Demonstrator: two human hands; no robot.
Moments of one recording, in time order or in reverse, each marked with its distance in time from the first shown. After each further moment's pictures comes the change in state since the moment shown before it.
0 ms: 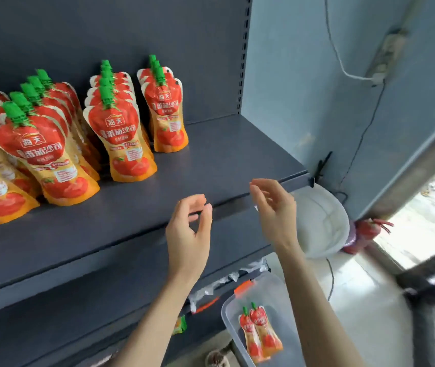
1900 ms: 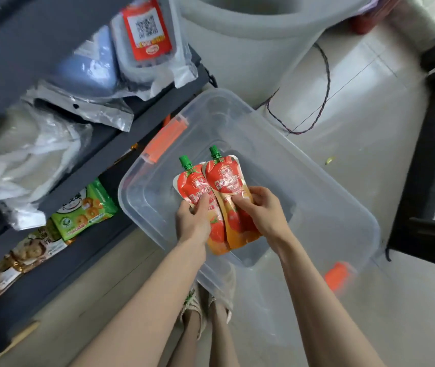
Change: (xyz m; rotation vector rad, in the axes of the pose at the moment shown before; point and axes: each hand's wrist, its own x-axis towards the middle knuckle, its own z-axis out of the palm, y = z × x) left_hand -0.283 -0.432 0.253 0.199 -0.253 -1.260; right_hand -0.216 0.537 -0.097 -0.022 -0.077 1.165
